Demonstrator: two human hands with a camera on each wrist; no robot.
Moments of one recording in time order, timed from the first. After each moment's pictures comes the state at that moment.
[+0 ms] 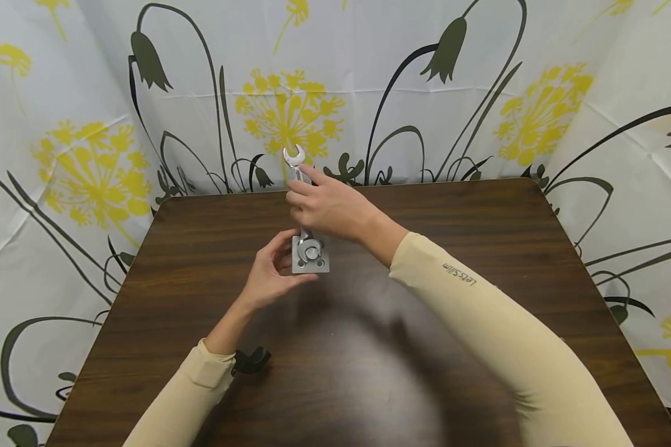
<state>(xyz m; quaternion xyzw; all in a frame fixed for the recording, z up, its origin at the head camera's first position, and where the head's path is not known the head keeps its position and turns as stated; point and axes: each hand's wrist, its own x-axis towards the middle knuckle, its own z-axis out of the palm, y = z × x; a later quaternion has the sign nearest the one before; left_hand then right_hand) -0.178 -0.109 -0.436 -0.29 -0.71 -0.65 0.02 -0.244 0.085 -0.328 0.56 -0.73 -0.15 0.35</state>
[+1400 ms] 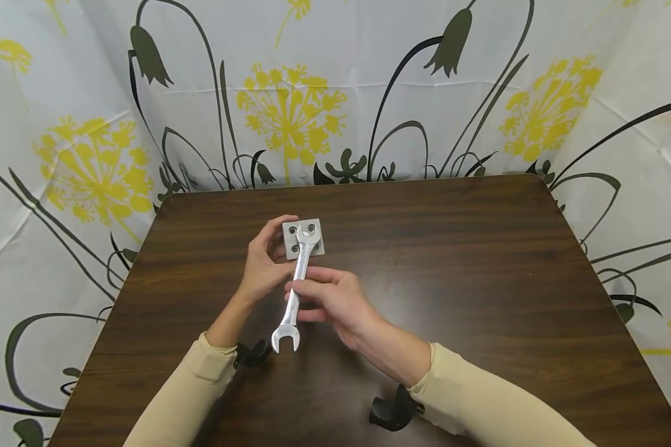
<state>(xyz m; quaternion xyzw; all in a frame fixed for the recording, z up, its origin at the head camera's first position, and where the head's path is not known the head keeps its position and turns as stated) -0.174 -0.108 -0.411 -0.27 -0.68 -0.68 0.08 -0.100 0.062 -0.367 -0.05 -0.49 0.83 -0.26</state>
